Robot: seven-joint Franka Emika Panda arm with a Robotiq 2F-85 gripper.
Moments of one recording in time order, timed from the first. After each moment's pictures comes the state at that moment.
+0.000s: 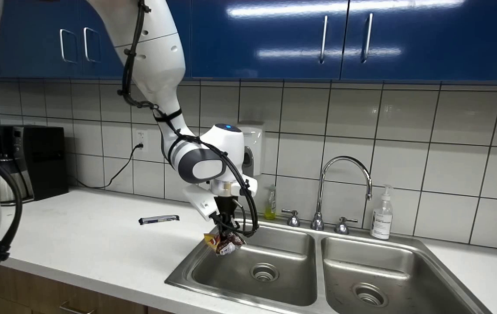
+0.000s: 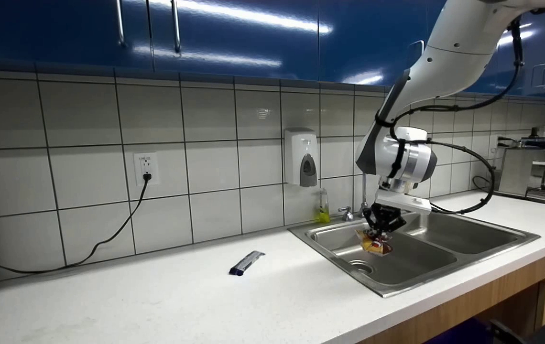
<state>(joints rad) -0.13 0.23 -0.08 -2.42 0.53 2.83 -0.15</state>
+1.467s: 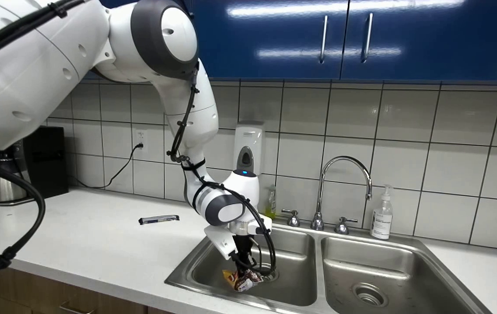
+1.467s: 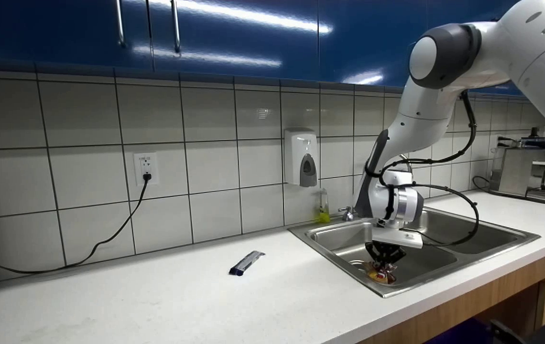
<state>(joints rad) -0.19 0.67 -0.07 -2.12 0.42 2.90 -0.05</state>
